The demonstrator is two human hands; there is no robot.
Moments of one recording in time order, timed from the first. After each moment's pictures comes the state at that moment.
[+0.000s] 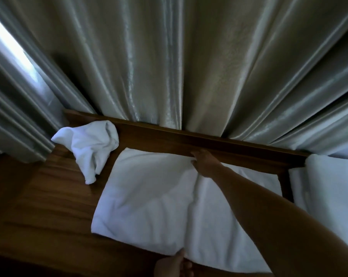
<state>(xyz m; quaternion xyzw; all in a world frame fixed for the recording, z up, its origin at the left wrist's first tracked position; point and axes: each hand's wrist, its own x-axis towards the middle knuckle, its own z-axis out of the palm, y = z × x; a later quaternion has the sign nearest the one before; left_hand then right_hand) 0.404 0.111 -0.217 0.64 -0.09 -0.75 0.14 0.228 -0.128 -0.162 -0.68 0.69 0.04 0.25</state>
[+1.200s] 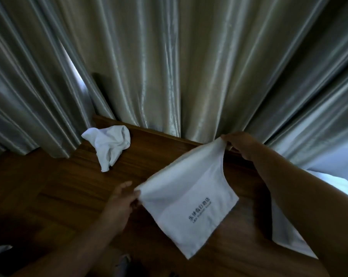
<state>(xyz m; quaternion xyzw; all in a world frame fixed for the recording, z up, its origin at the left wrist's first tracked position) 0.484 0.071 -0.054 0.64 -0.19 -0.61 0.43 0.128 -0.094 0.014 -0.42 0.73 -0.28 0.47</state>
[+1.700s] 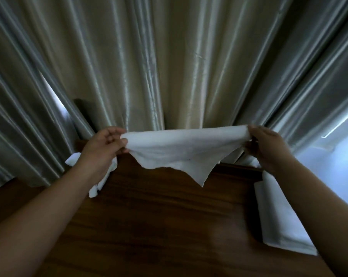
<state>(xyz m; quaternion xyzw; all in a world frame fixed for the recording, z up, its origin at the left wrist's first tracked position) 0.494 -0.039 0.113 0.53 -0.47 -0.50 0.49 0.103 -0.001 0.134 -0.33 0.63 -0.55 0.44</state>
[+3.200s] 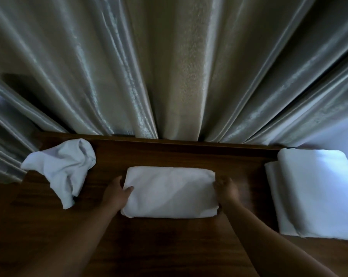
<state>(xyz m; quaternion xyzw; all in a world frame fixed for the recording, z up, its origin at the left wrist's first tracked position) 0.477 -0.117 -0.180 0.75 -0.52 -0.41 0.06 0.142 -0.023 -0.180 -0.21 0.85 -0.27 0.39</state>
